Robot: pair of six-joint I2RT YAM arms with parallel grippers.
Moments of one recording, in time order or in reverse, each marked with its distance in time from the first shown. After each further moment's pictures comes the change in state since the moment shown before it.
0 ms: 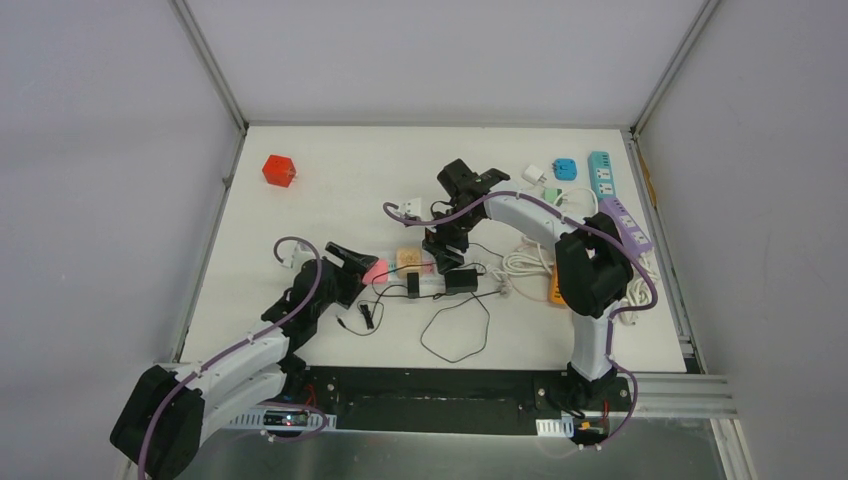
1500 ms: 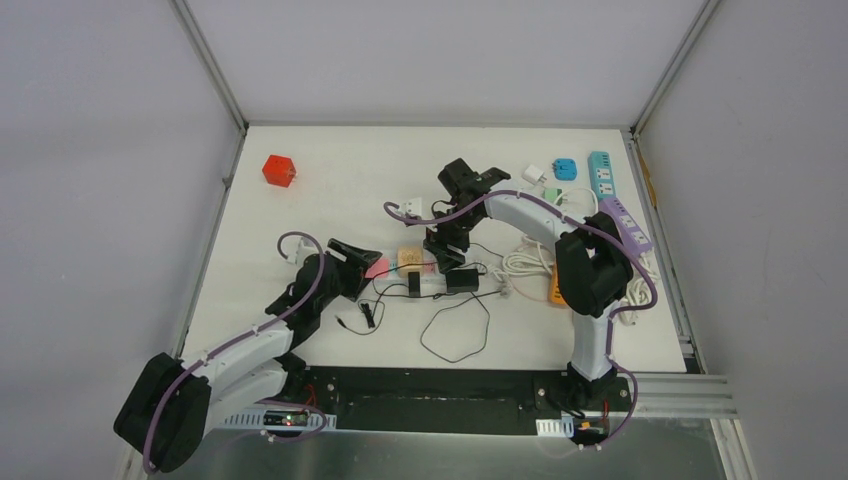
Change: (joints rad) left arm 0.000 0.094 0.021 0.103 0.032 -0.080; right arm -0.004 0.003 0.006 -0.013 0.005 -0.007
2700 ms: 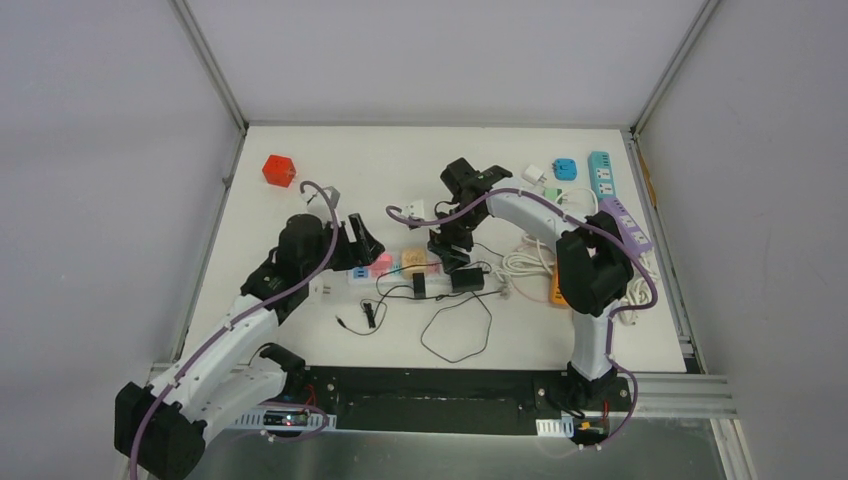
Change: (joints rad) left arm 0.065 -0.037 0.410 -0.473 0.218 0.822; right arm -0.014 0.004 0.012 -0.051 0.011 -0.077
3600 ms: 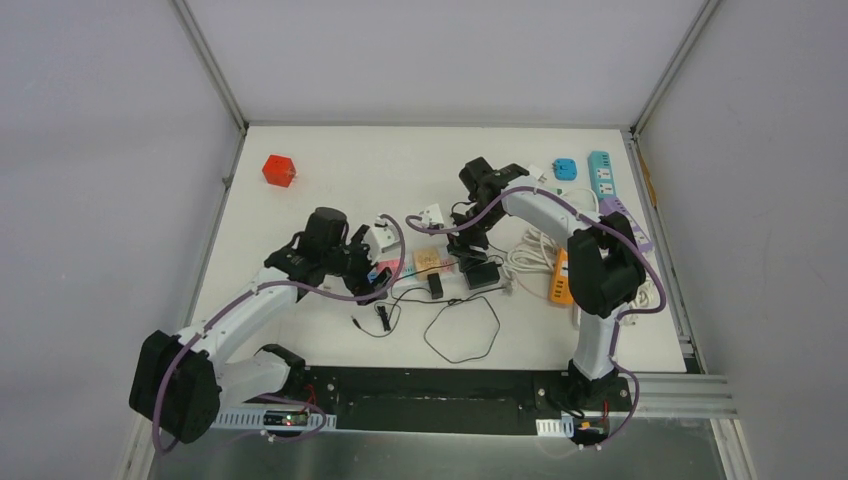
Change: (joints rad) left arm 0.000 0.164 0.048 -0.174 0.435 1.000; right arm -0.079 -0.044 -0.066 -0.045 -0.049 -0.286
